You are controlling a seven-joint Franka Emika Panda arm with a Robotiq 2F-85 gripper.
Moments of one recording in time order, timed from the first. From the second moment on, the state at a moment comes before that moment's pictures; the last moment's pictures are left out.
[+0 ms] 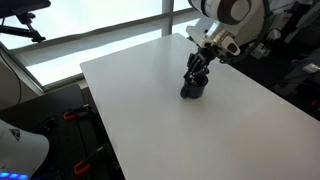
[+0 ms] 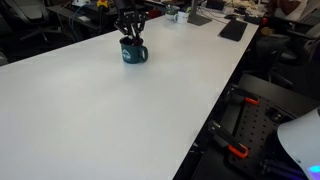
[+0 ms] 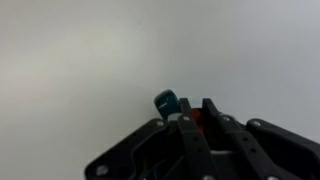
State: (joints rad) arm -0.07 0.89 -0.06 -1.23 0.10 1.63 0.24
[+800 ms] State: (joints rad) arm -0.07 0.79 -0.06 -1.26 0.10 1.68 0.24
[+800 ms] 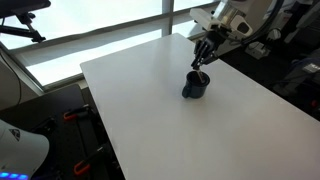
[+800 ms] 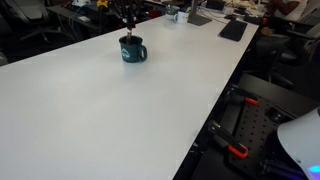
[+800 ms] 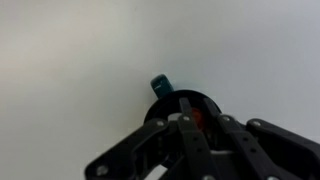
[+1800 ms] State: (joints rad) arm 0.00 0.61 -0.02 -1.38 0.07 1.75 0.13
